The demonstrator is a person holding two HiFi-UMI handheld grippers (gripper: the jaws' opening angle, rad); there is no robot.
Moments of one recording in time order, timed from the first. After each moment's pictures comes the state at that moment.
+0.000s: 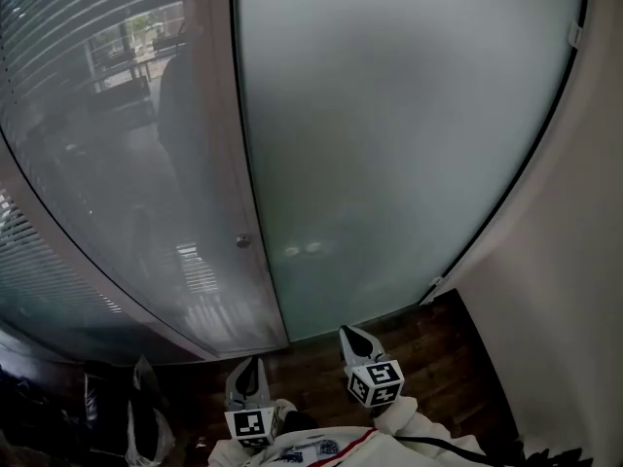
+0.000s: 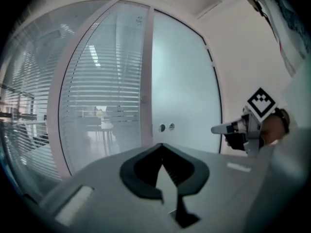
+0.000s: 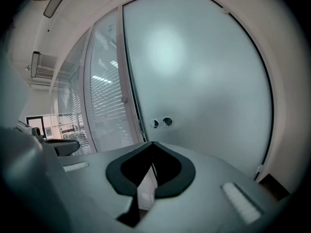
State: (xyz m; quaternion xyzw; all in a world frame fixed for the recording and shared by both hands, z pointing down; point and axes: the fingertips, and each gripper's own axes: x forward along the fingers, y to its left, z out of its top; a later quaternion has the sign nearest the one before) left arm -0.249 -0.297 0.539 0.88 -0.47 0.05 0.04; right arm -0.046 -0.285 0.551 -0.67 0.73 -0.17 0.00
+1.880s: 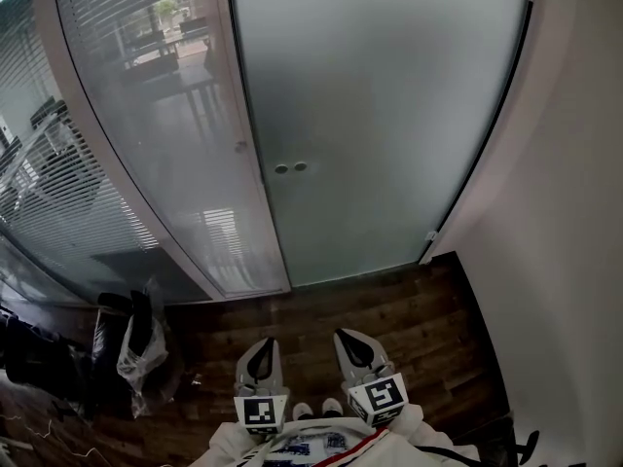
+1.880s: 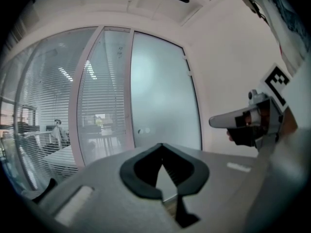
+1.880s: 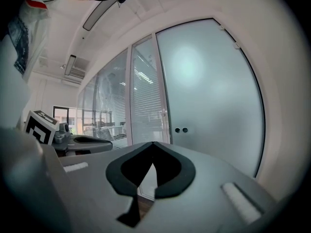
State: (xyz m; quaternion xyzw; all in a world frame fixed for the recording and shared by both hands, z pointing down) left arm -0.236 -0.034 0.508 0.89 -0.46 0.07 -0.03; right arm -0.107 -0.001 0.483 -0.60 0.80 -0.06 0.00
